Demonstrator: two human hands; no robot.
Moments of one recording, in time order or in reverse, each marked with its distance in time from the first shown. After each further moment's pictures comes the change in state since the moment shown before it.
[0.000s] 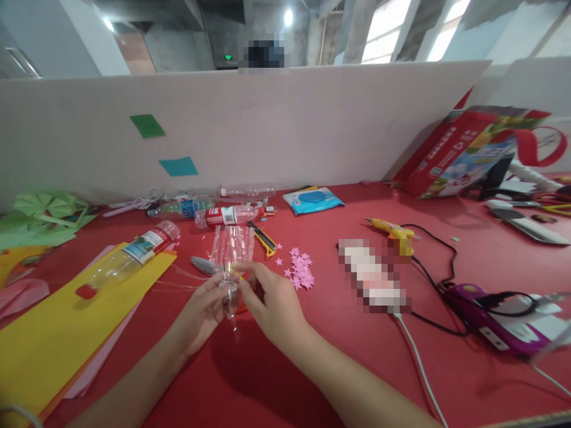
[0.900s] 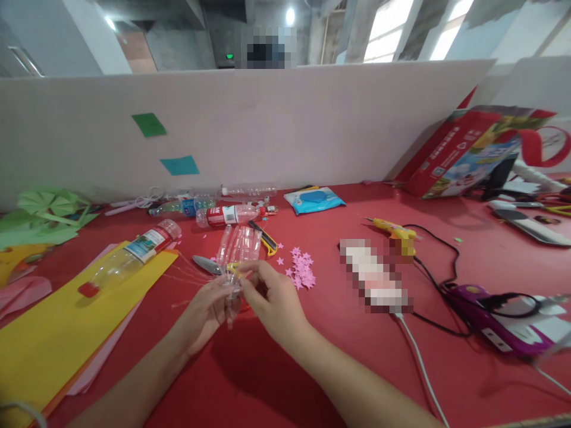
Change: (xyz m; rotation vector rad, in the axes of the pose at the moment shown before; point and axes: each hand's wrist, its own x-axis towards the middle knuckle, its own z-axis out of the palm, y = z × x) left_hand 0.000 -0.001 0.000 0.066 -0.061 -0.024; right_hand 0.000 -0.005 0.001 0.247 -0.035 0.137
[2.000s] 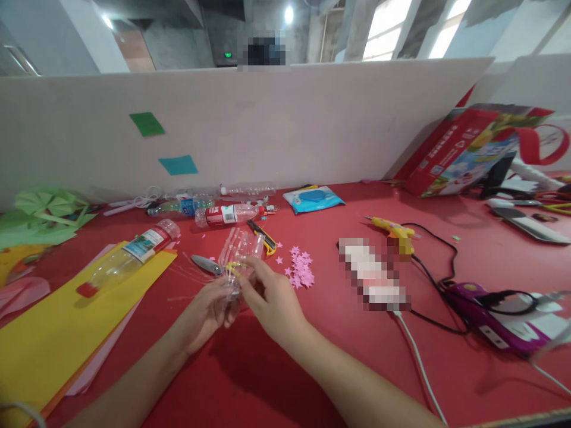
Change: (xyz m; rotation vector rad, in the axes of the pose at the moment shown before) left_hand 0.001 -0.001 -0.004 0.008 -0.048 -0.068; right_hand 0.002 0.004 -0.001 -0.135 -0.003 -0.045
